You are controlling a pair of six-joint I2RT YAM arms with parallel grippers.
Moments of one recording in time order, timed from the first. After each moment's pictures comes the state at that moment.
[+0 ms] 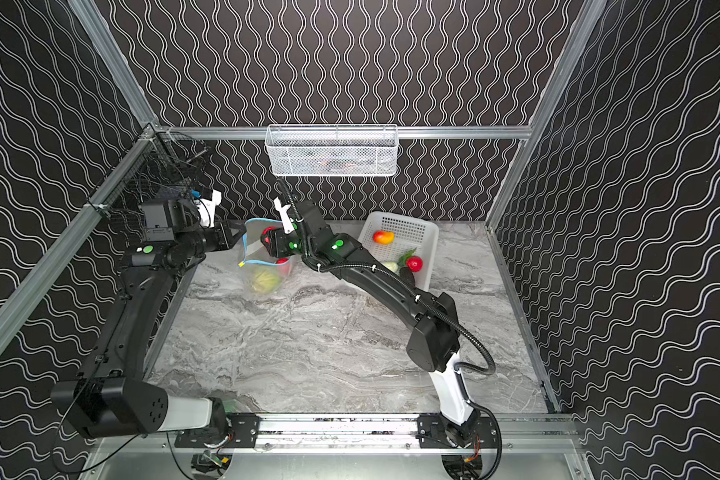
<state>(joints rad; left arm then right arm) 0.07 1.37 1.48 -0.66 0.53 -0.17 0.87 2.07 2.12 -0.43 -0.10 0.41</state>
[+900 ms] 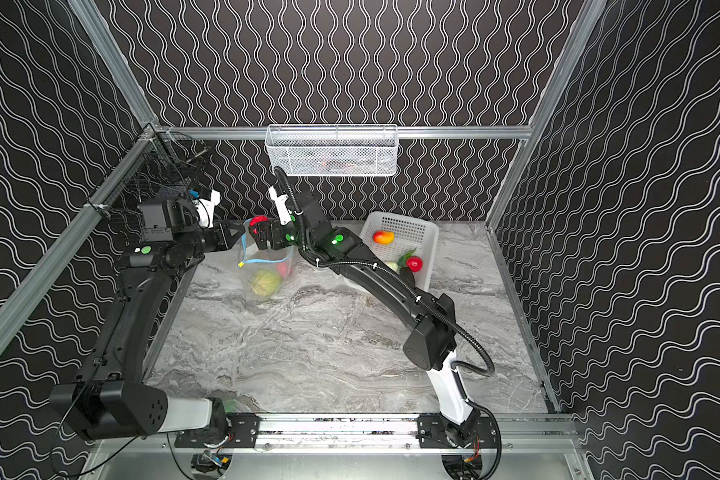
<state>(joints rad) 0.06 1.37 1.49 -0.69 0.51 -0.17 0.88 2.09 2.24 -0.43 -0.10 0.36</state>
